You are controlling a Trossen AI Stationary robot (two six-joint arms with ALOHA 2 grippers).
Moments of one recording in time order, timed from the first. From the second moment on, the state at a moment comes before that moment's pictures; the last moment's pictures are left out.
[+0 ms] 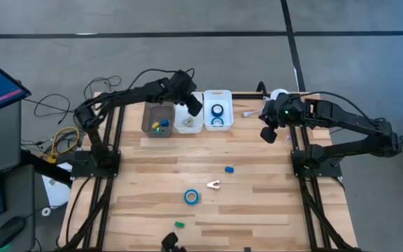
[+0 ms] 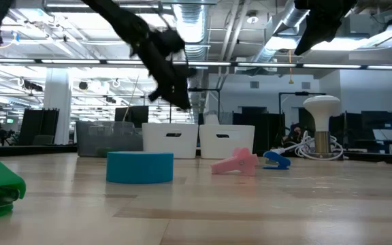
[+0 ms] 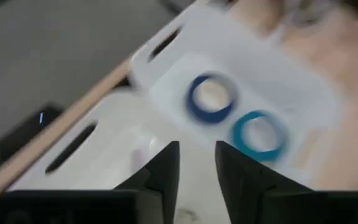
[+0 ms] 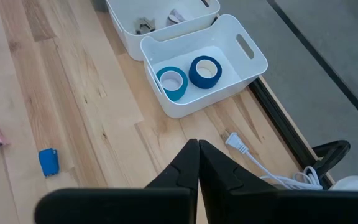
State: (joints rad) left arm 0.57 1.78 1.35 -0.37 0.04 -0.15; right arm -0.25 0.97 1.07 -0.93 0.26 0.04
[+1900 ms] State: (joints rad) left arm -0.24 1.85 1.34 -0.37 -0.09 -0.53; right arm -0.26 0.84 1.07 -0.99 0.31 -0.05
